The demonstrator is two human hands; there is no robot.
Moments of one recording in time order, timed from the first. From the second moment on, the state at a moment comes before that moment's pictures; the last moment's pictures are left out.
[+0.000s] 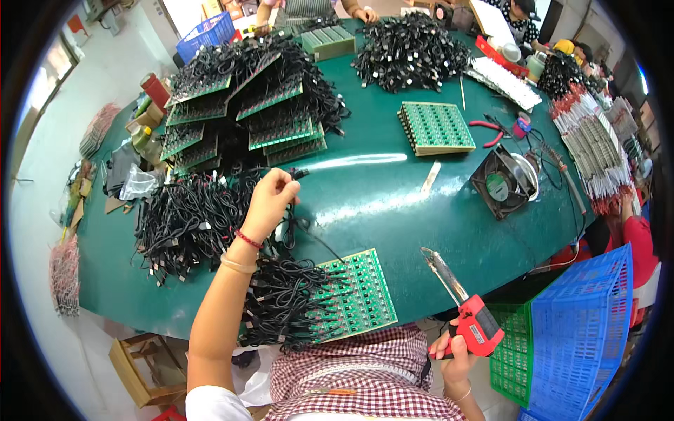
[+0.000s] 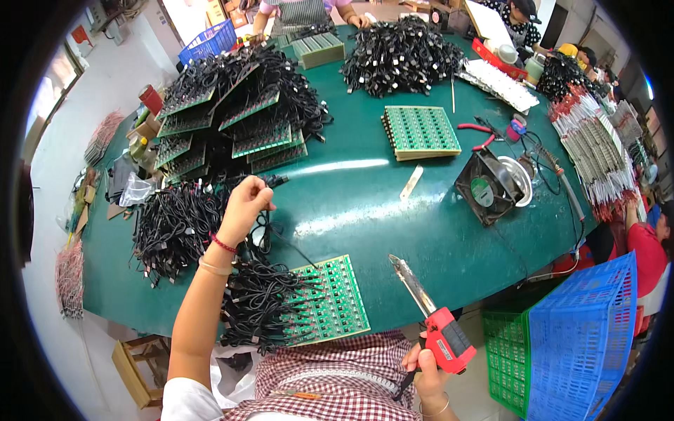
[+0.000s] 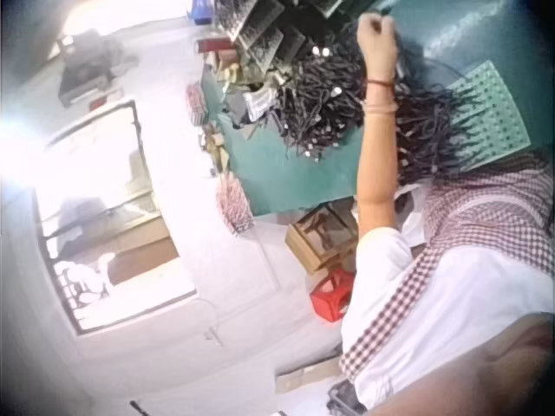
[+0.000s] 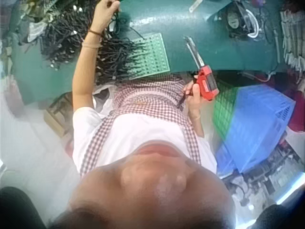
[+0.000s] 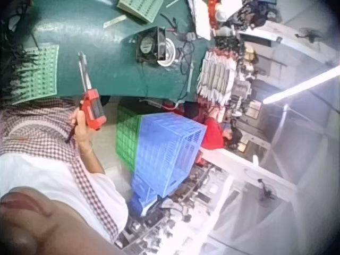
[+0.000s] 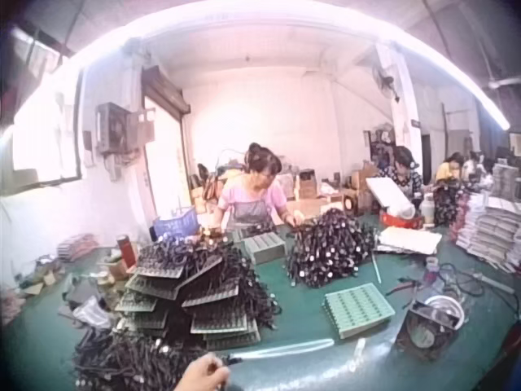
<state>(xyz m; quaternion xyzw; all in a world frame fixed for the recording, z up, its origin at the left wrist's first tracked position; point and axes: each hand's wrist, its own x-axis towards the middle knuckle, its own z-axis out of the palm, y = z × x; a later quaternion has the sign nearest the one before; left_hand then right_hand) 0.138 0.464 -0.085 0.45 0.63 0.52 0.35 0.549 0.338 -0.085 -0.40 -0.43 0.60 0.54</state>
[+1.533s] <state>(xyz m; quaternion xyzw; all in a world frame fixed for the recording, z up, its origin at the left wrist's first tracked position) 0.211 0.373 -0.027 0.54 0.65 0.45 0.28 0.539 0.340 -0.089 -0.41 -0.39 0.65 0.51</state>
